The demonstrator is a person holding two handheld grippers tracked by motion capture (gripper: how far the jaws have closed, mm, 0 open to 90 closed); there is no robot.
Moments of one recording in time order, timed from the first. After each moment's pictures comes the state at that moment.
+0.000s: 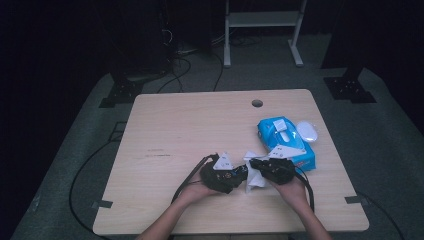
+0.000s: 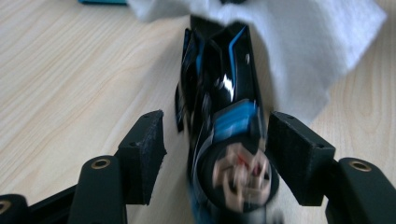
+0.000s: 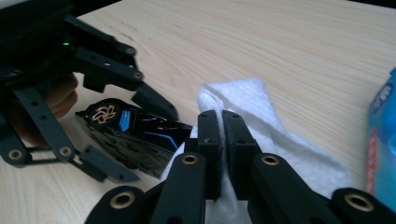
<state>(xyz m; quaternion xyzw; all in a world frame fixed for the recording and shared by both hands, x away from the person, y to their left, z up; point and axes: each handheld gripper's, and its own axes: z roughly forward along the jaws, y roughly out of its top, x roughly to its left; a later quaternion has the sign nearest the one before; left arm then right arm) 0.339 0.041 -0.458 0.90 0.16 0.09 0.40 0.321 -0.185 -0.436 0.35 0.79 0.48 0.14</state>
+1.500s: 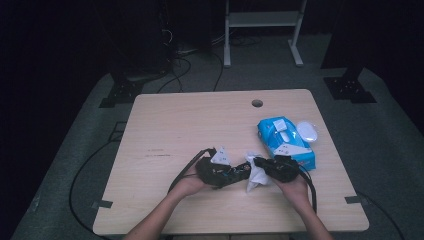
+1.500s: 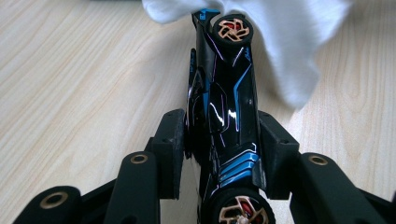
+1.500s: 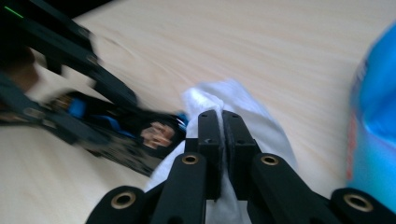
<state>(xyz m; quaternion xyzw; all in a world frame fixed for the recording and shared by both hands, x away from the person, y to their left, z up) 0.346 0.057 -0.438 0.91 0.15 0.08 0.37 0.327 -0.200 -0.441 0.38 0.77 0.49 0.13</state>
